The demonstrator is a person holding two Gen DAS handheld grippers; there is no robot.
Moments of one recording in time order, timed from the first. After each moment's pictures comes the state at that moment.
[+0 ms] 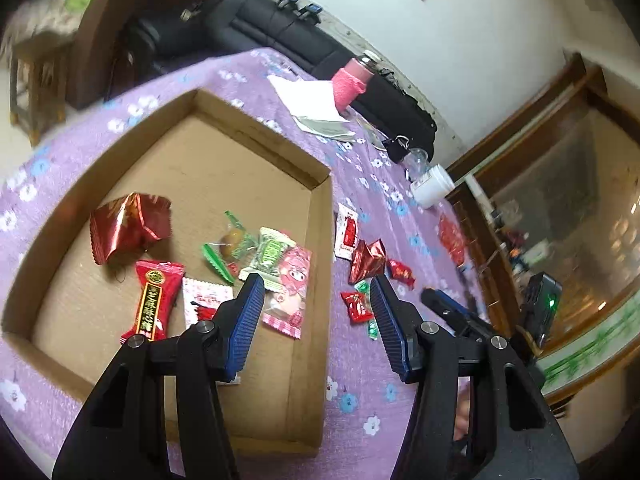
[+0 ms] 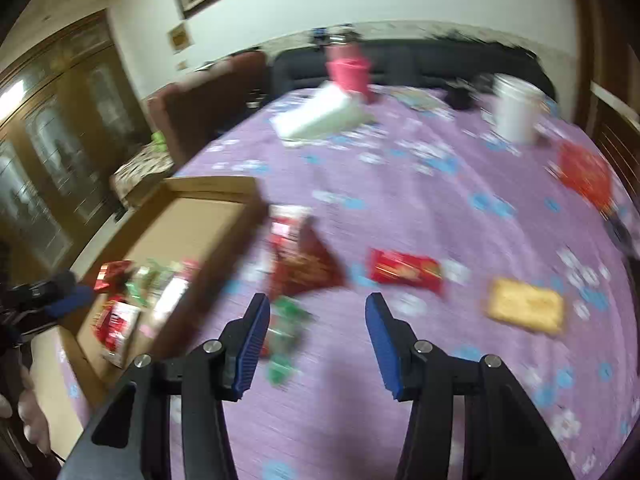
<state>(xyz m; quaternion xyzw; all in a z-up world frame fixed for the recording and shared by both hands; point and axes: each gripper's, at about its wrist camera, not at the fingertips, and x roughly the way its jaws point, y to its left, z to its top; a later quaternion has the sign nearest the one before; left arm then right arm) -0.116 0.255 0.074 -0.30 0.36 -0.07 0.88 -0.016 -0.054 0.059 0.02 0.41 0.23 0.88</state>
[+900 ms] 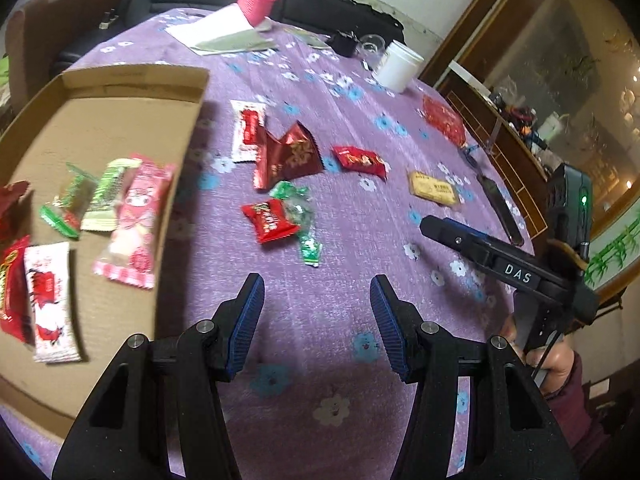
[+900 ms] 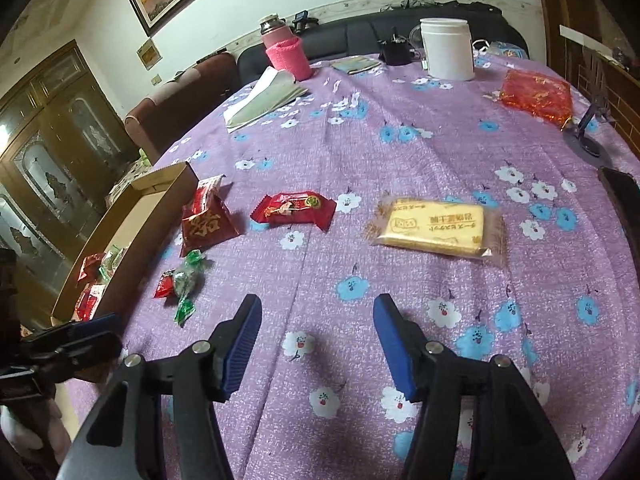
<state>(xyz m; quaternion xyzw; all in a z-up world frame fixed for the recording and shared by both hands) -0.084 0.111 0.037 -0.14 0.46 -0.14 0.87 -0.016 -0.141 0.024 0.08 0.44 0.23 0.87</state>
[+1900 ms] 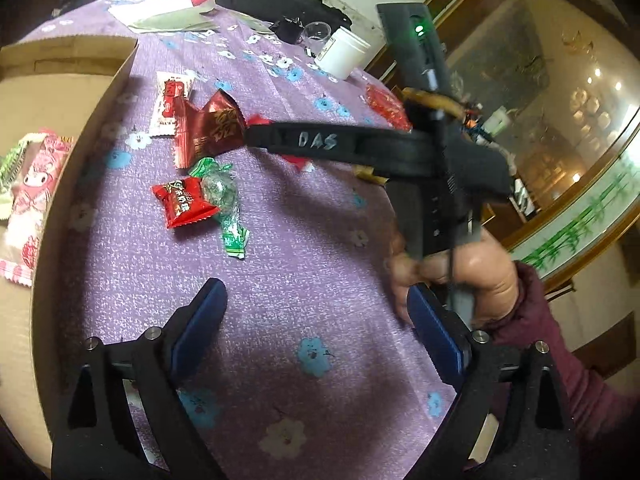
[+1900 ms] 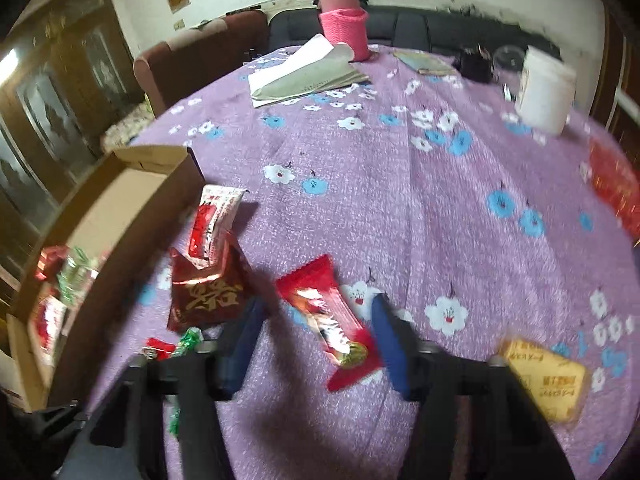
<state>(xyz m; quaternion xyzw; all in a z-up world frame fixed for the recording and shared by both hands) -0.081 0.097 0.010 -0.19 0.44 -0.25 0.84 0.057 -0.033 0.017 -0.06 0.45 0.24 0.86</state>
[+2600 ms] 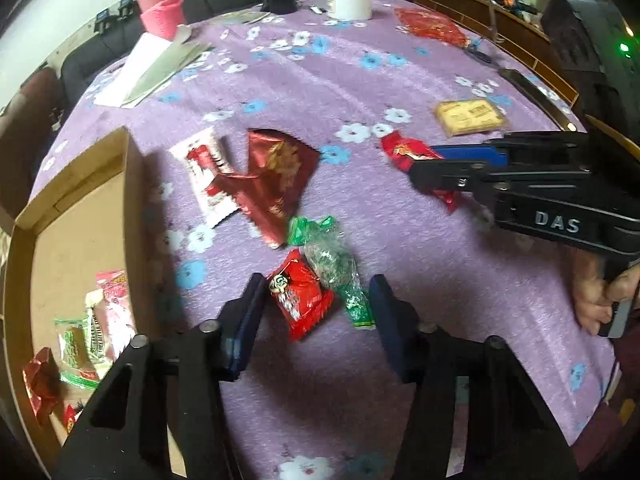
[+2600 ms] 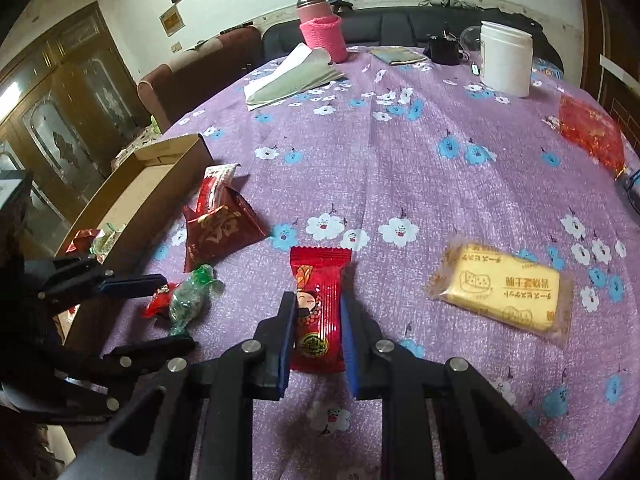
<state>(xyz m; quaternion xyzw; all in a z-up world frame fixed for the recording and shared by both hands) -0.022 0.068 0.020 0.11 0.50 -0.17 0.84 0.017 -0.094 0.015 0.02 0.45 0.26 0.86</state>
